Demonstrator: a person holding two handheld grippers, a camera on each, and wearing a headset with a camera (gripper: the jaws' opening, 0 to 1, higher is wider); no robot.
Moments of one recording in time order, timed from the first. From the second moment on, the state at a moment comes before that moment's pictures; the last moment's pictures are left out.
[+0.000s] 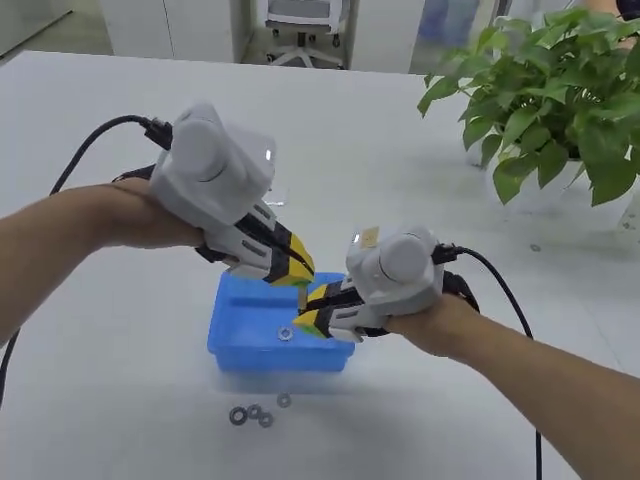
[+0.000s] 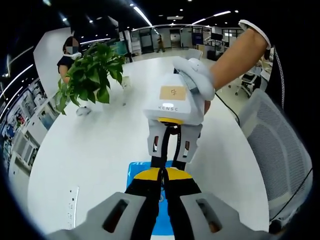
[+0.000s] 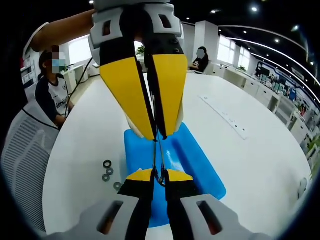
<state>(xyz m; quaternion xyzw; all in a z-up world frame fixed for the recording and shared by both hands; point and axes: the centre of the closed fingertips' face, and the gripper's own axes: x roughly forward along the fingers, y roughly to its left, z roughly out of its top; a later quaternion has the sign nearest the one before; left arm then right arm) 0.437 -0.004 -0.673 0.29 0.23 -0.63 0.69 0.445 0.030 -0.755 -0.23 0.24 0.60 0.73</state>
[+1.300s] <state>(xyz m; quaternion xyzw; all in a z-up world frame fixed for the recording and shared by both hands) 0.437 -0.007 -0.692 0.28 0.24 -0.62 0.69 0.444 0.021 -0.775 -0.25 0.26 0.60 0.72</state>
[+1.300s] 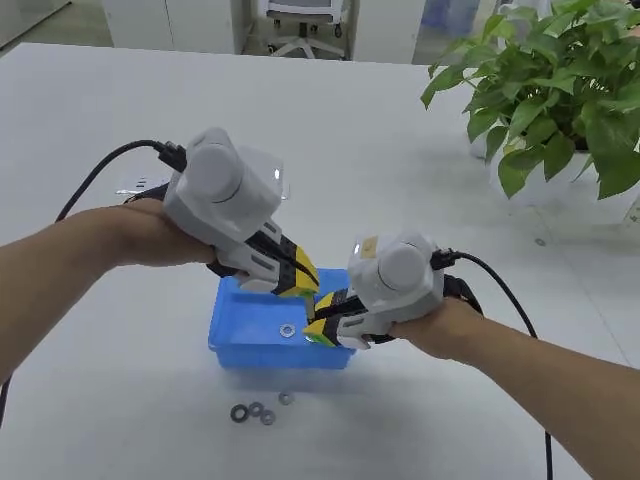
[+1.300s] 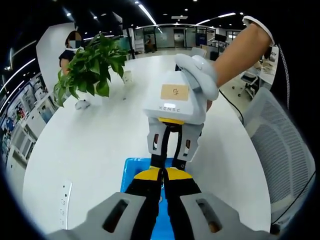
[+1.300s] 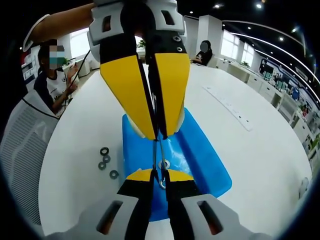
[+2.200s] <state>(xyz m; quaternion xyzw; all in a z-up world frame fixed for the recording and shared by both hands) 0.413 0.001 -0.658 0.29 0.23 -0.62 0.69 0.423 0.027 -0.740 -0.24 0.22 0.60 0.73</state>
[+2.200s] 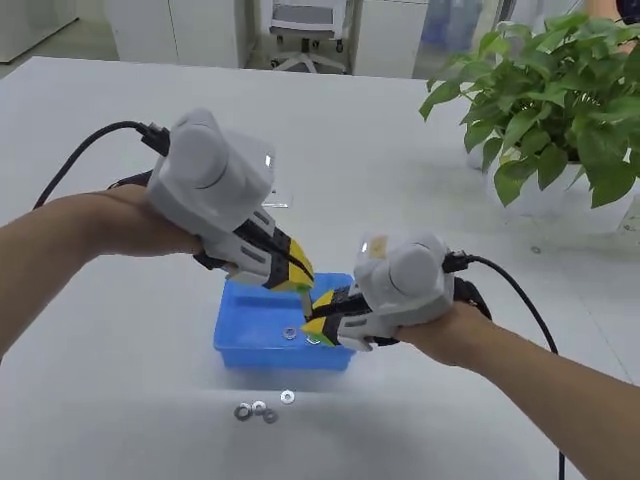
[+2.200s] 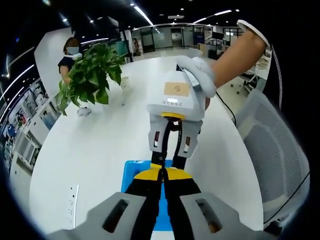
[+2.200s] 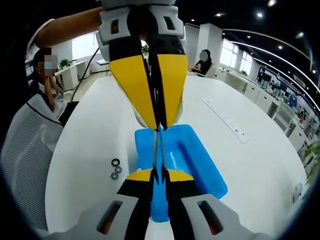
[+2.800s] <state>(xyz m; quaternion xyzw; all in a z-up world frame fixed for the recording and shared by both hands) 0.381 0.011 -0.656 0.31 0.23 -0.62 0.68 0.392 0.040 -0.736 -0.24 0.21 0.61 0.73</state>
